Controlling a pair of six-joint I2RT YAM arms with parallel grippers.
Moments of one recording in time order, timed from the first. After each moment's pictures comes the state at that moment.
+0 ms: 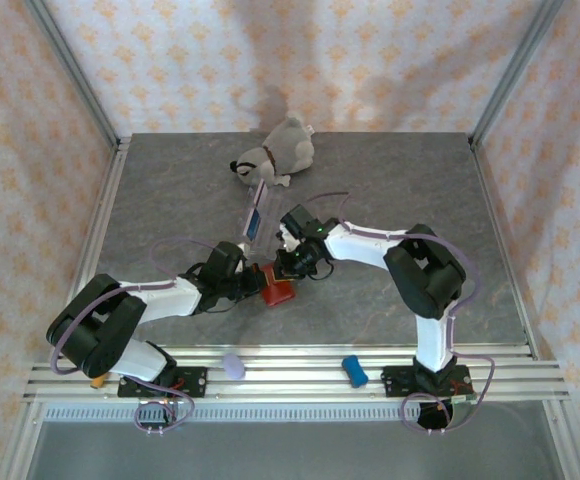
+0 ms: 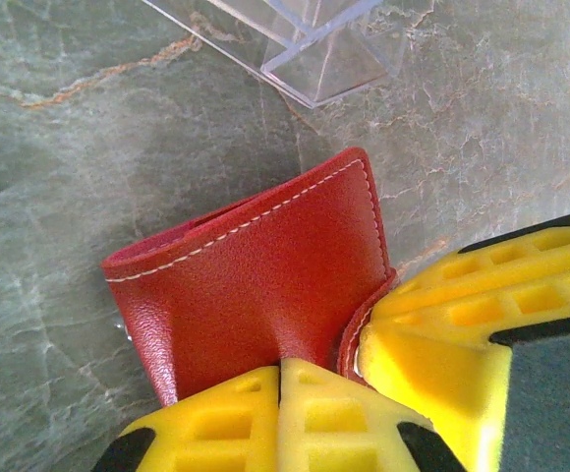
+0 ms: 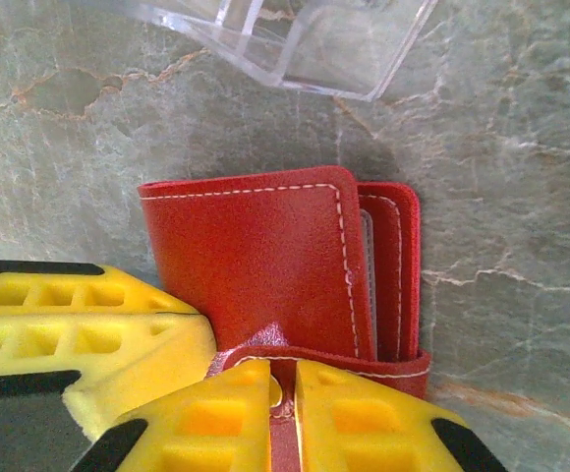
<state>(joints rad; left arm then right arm) -0.53 1.44 0.45 0.17 0.27 -0.94 0.76 1.93 1.23 -0.49 -0.45 0.56</state>
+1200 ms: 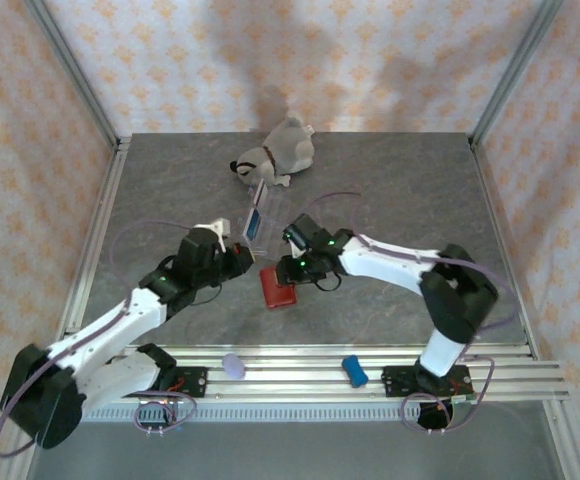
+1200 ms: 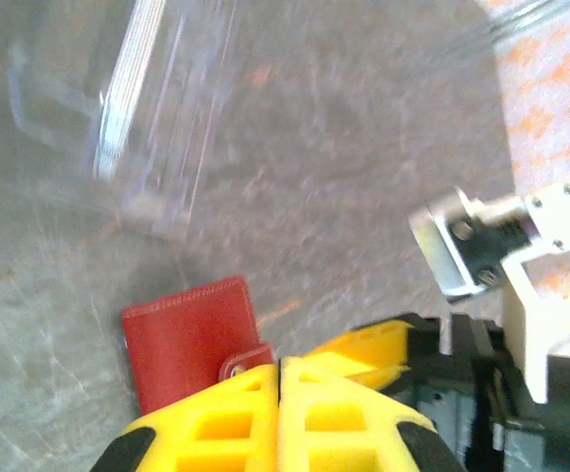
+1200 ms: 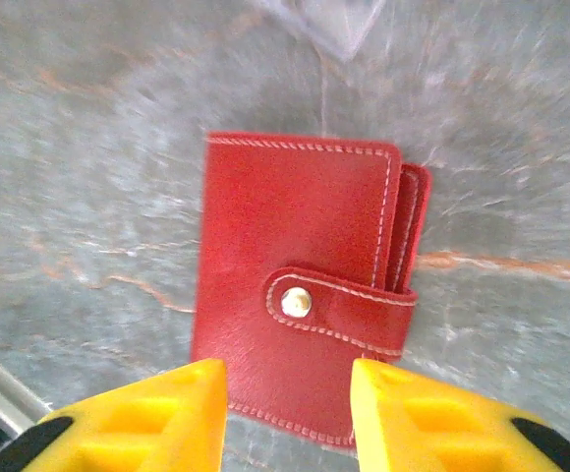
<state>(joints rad) -0.50 0.98 0.60 -0.21 0.13 -0.84 0.84 1.65 1.09 -0.49 -0.21 0.60</state>
